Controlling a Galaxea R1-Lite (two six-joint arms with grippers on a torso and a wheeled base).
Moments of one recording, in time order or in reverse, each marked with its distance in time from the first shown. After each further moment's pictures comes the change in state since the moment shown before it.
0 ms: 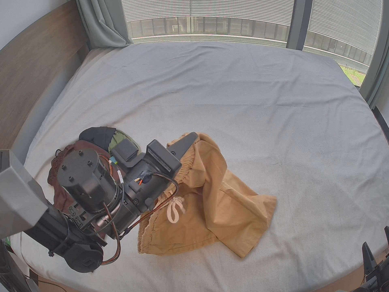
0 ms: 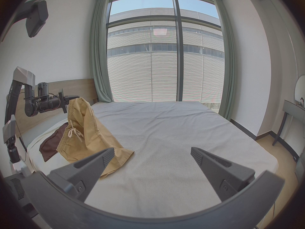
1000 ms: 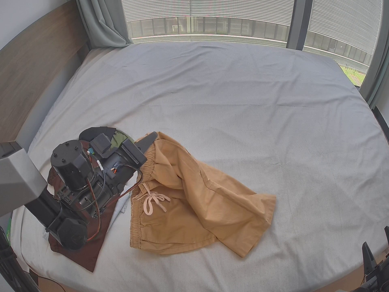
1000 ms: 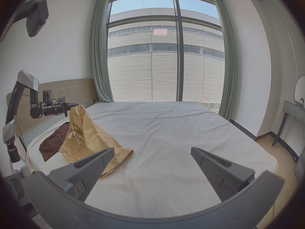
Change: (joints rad) left arm 0.273 0.059 0.017 -0.001 -0.135 0.194; right arm -0.001 0.000 0.000 0.000 0.000 -0.003
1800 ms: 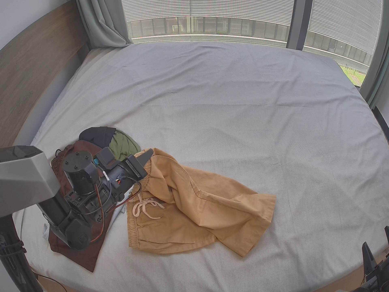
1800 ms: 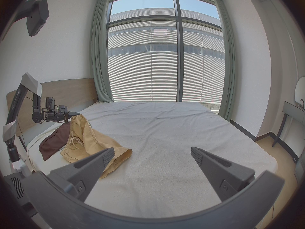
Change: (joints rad) left arm 0.057 0.107 0.020 0.000 0.001 0.111; right arm 0.000 0.000 0.000 -0.001 -0.001 -0.006
